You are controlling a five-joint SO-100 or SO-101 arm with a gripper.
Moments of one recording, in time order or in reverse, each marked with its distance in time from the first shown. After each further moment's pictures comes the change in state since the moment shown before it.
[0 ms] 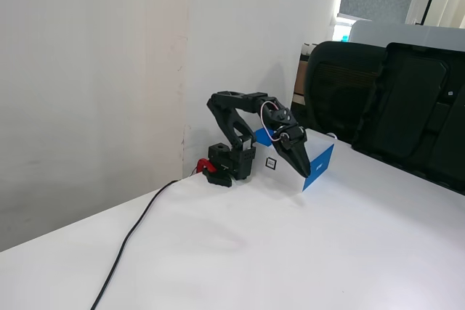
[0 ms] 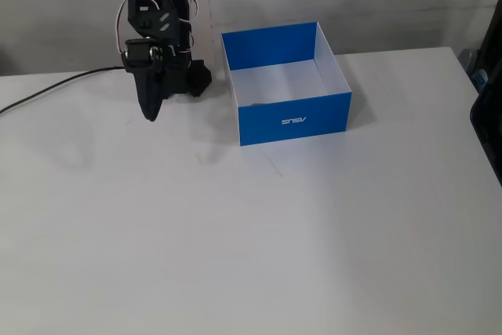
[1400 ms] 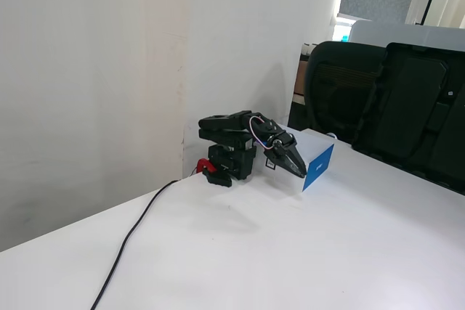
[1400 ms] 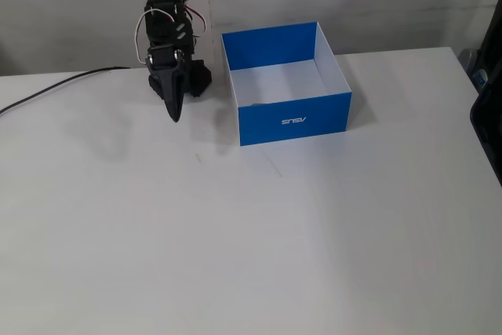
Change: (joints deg) arm 8.8 37.1 27.2 -0.1 -4.7
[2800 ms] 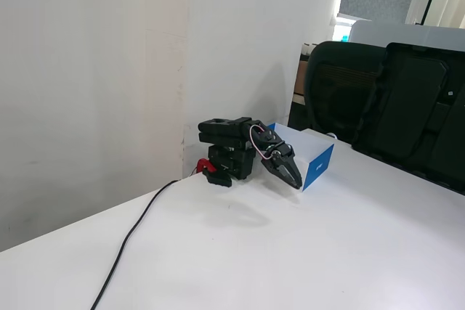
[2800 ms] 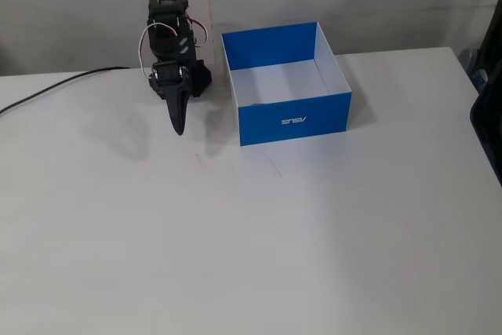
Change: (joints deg) arm 0.1 3.7 12.1 1.5 -2.1
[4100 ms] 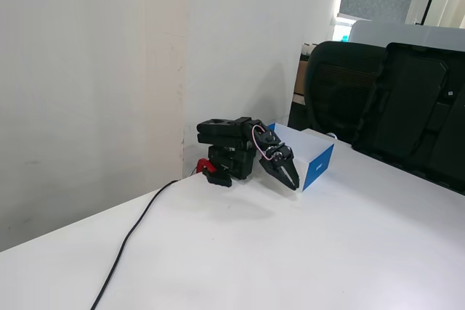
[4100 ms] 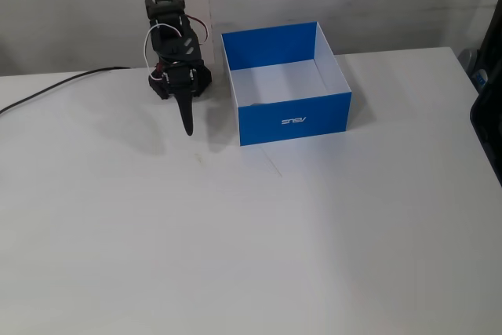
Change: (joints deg) arm 5.1 0.0 0.0 5.8 -7.6
